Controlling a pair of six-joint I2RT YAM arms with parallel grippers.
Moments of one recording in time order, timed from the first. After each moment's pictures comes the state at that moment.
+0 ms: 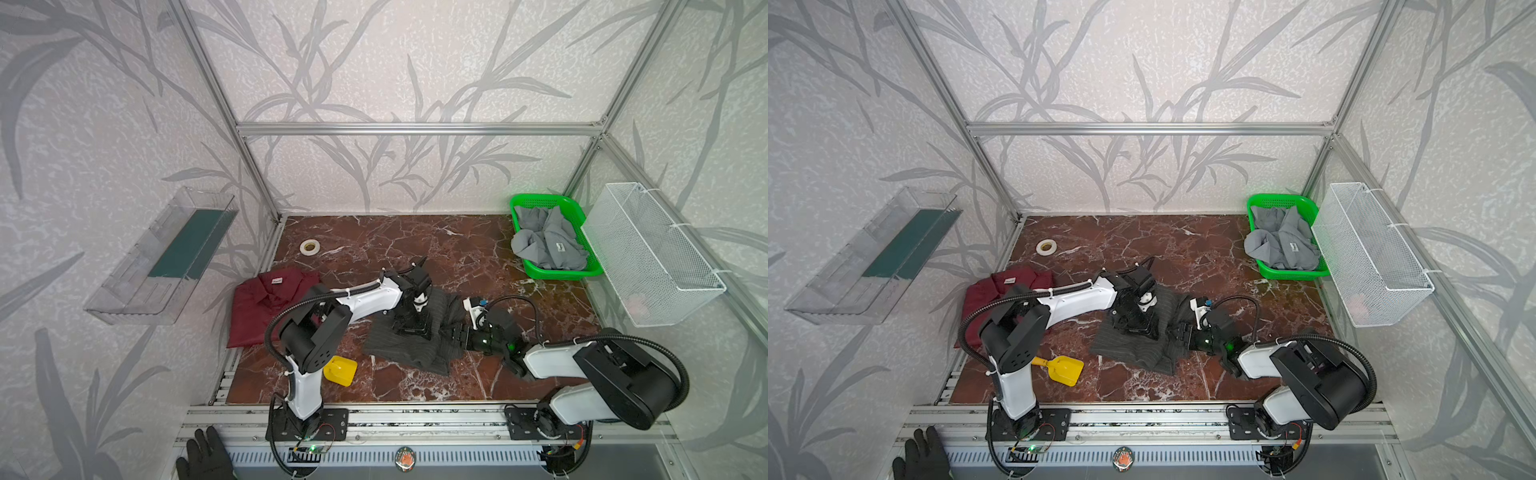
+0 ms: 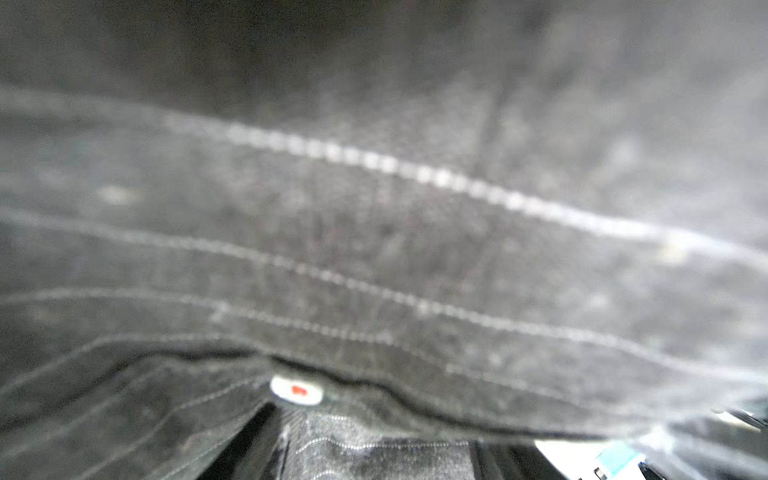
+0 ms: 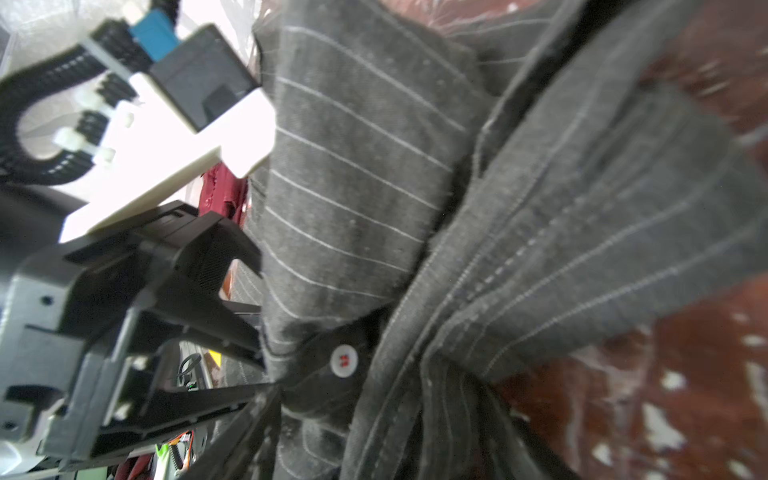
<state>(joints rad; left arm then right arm) -0.74 1.89 1.25 -0.80 0.40 -0.49 0.61 1.45 0.23 0.69 -0.41 0.80</state>
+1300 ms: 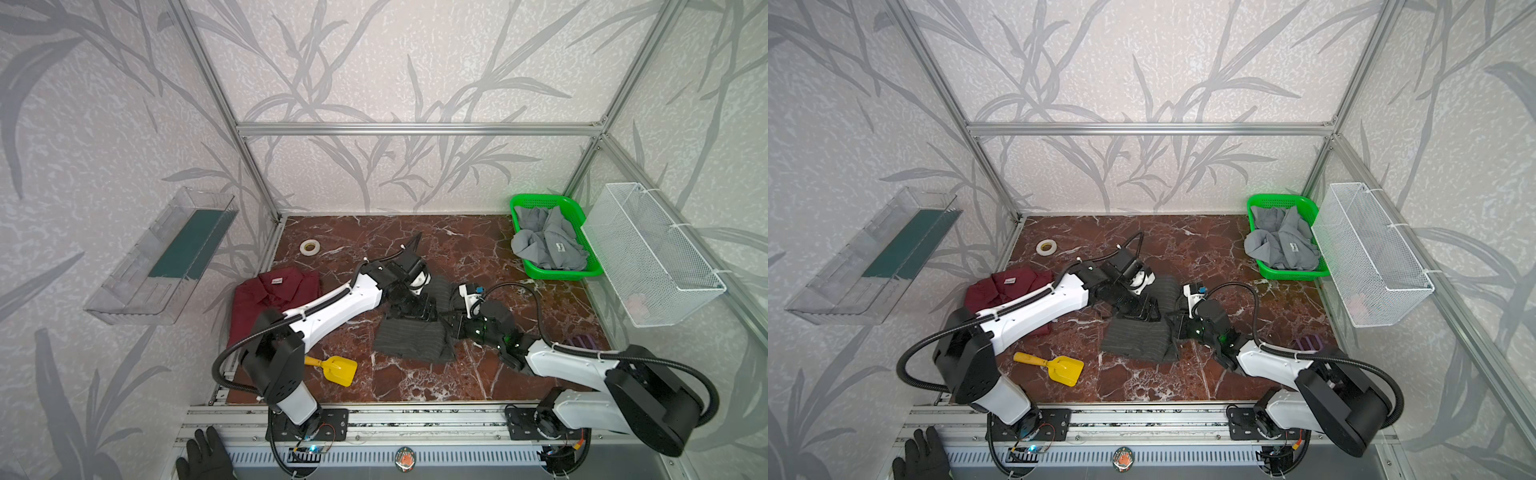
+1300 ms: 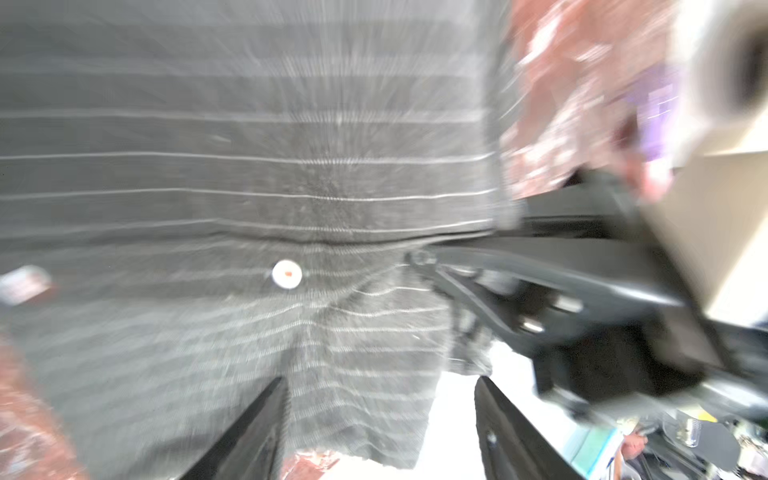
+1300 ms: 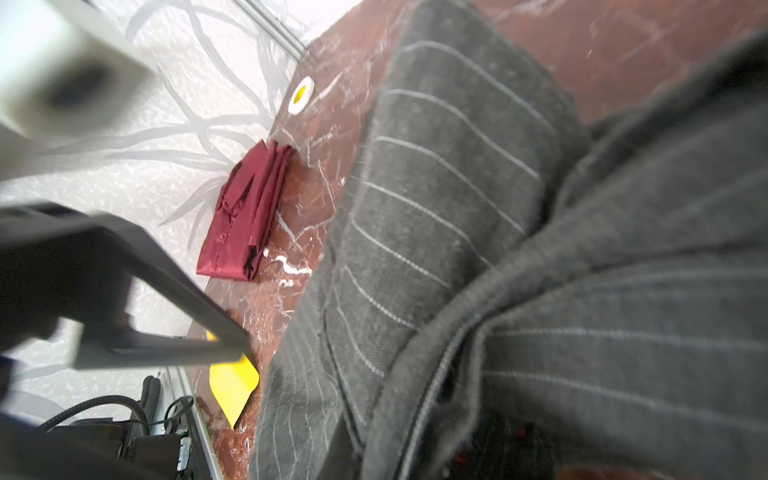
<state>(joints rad) -0.74 1.57 1.33 -0.84 0.35 -0.50 0.68 1.22 0.37 0.41 -0.19 0.71</state>
